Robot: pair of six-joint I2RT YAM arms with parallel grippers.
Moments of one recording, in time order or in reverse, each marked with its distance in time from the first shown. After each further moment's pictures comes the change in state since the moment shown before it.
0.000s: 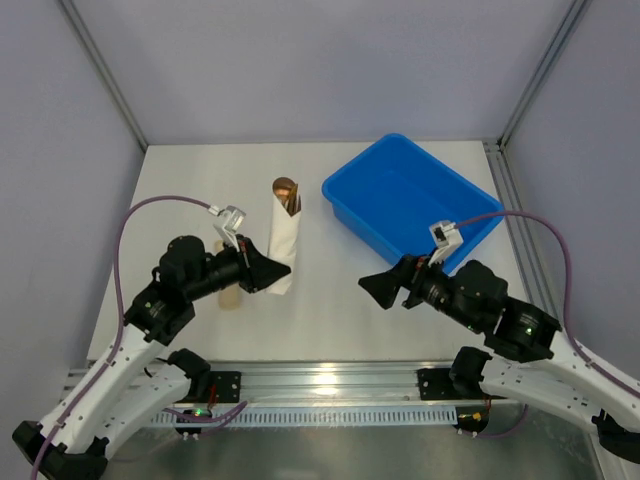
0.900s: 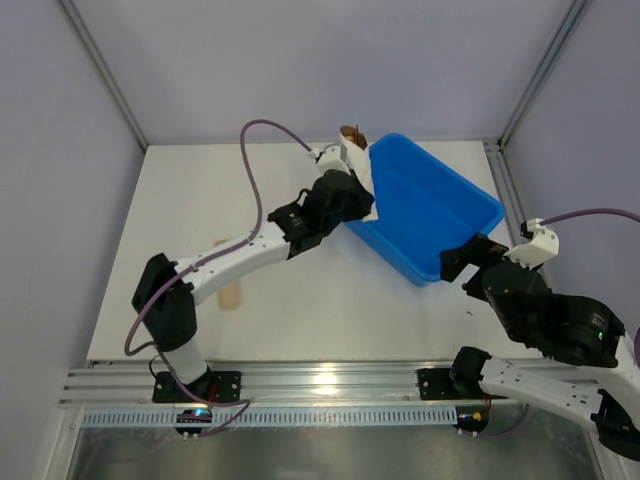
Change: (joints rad) left arm -0.329 1.001 0.694 0.190 -0.744 -0.190; right arm 0.000 0.012 0.407 -0.798 0.699 0.242
